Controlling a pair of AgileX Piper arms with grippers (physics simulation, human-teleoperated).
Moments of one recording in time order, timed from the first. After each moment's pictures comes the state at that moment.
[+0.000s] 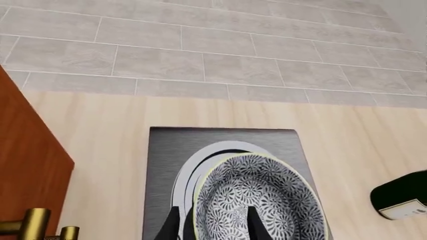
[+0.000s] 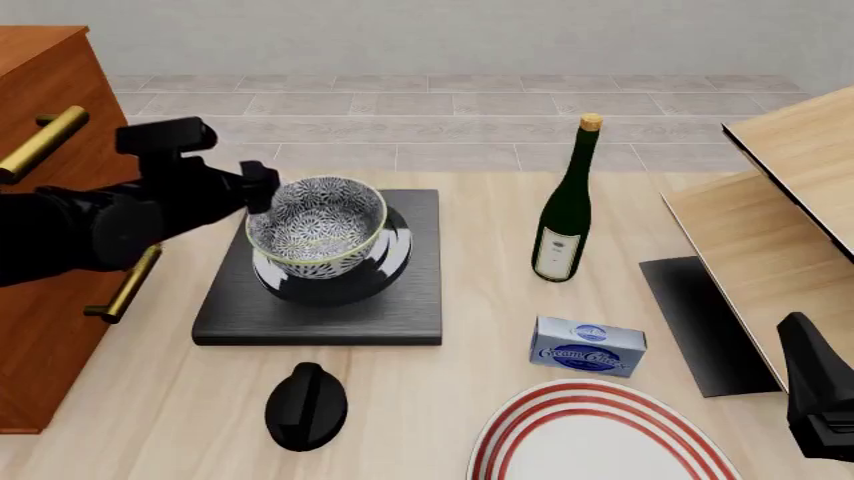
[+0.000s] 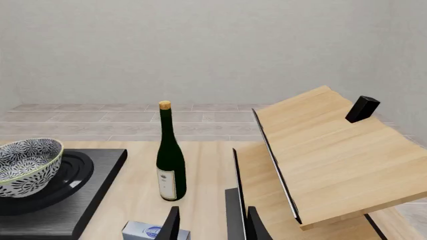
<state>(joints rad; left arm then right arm) -0.18 1.52 -0.83 -0.16 -0.21 0.00 0.00 -0.07 0.08 0.00</state>
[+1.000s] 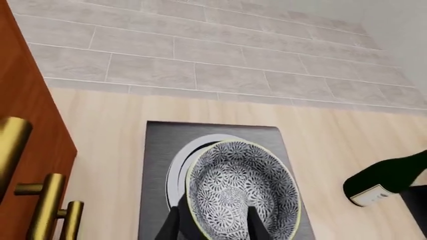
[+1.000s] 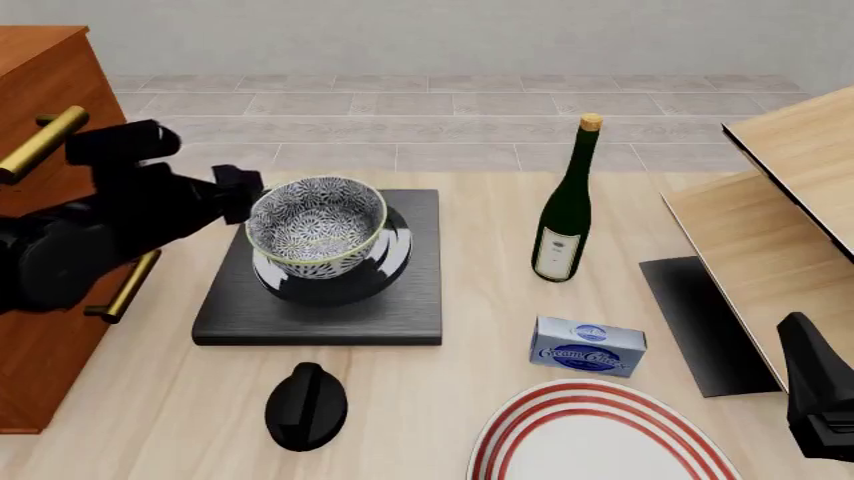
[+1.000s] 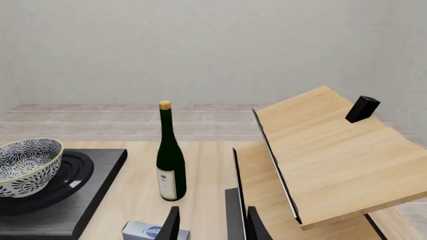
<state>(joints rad) -0.21 1.30 -0.70 -0.14 -0.25 0.00 0.00 -0.07 0.08 0.00</state>
